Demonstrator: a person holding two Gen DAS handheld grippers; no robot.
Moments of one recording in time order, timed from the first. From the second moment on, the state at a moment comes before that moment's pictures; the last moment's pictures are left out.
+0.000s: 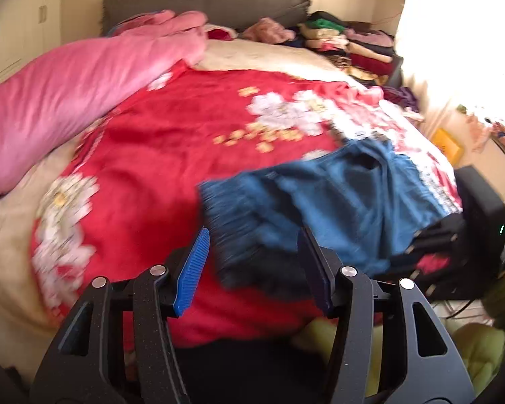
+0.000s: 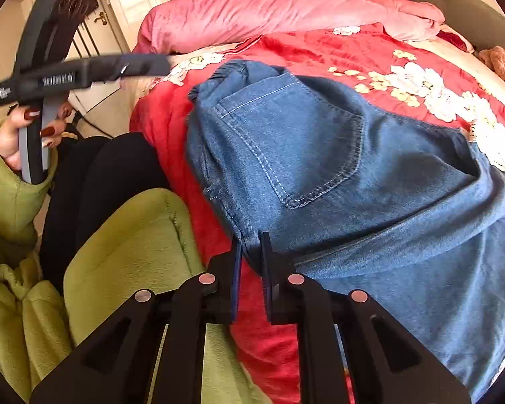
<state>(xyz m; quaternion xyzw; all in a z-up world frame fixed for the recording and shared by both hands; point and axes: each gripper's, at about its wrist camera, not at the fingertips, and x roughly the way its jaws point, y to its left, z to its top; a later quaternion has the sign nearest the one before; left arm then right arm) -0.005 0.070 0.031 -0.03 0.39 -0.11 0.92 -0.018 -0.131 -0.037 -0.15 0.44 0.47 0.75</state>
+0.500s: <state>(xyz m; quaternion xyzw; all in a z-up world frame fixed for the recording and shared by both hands) 0.020 0.039 -0.024 0.00 0.45 -0.13 0.89 0.001 -0.151 -0.011 -0.09 0.42 0.45 0.78</state>
